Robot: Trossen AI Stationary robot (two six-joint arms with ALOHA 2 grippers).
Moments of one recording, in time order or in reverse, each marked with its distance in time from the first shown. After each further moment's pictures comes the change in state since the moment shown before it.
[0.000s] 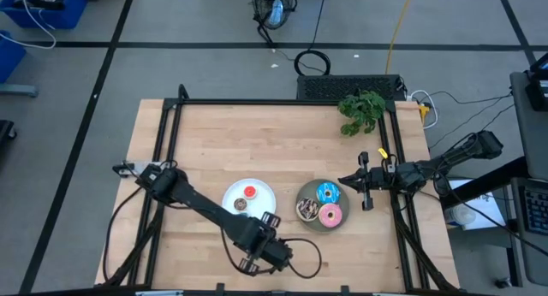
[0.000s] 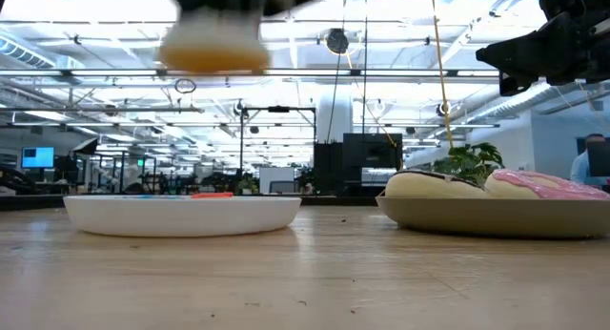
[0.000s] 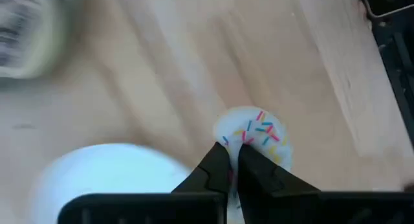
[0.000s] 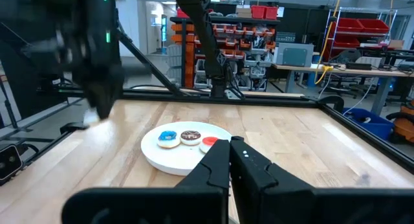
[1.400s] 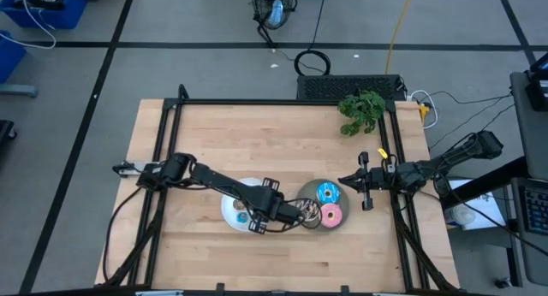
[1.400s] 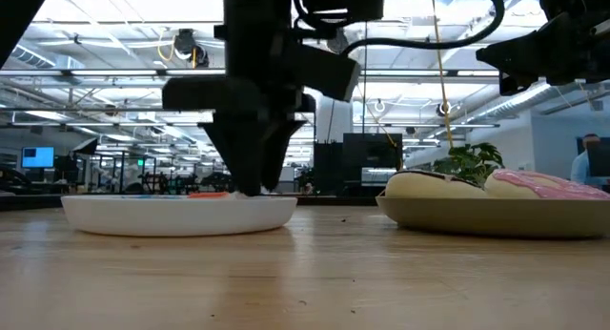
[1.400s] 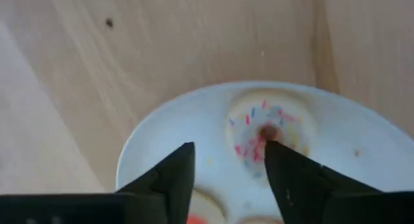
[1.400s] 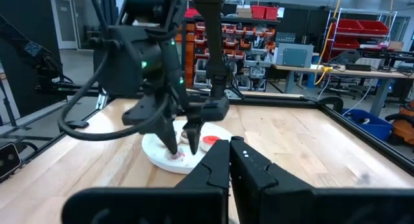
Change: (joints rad) left arm 0.230 -0.004 -0.256 0.023 -0.154 0.072; right arm 0.000 0.000 0.000 -0.001 0.000 -0.009
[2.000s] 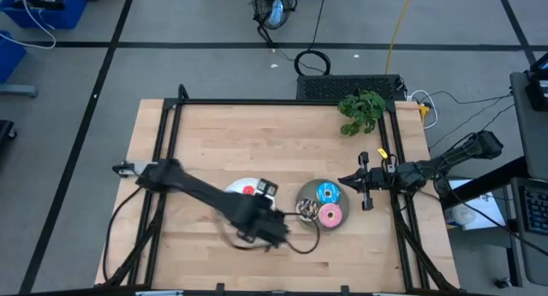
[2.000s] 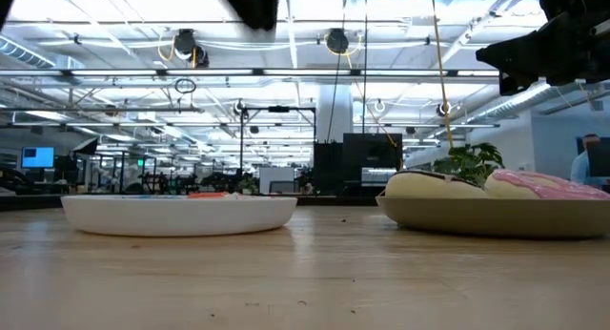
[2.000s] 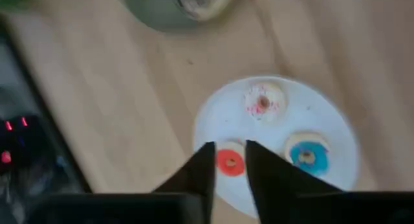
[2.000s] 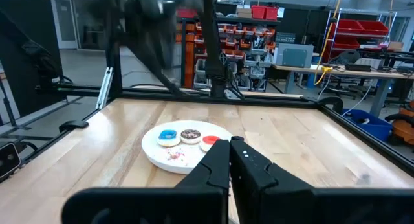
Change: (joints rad) left arm -0.149 -0.087 0.367 -0.377 -0.183 0.011; right arm 0.000 0.000 0.000 0.000 0.000 -0.002
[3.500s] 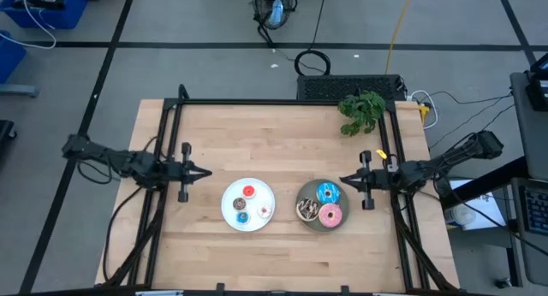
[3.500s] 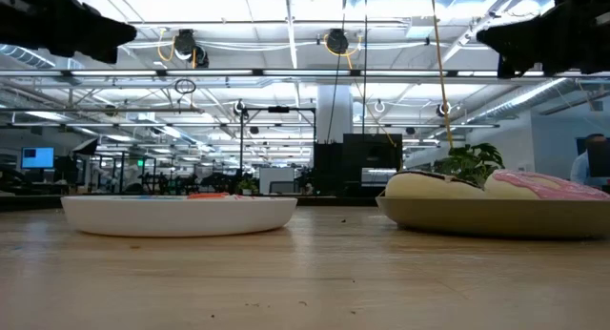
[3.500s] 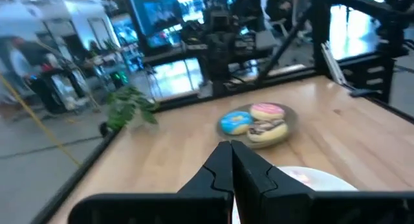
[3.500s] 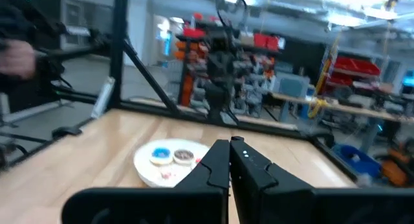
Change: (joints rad) left arm 0.106 -1.897 -1.970 1.552 0.084 0.181; right arm -0.001 0.004 -0.006 0.099 -0.025 -0.148
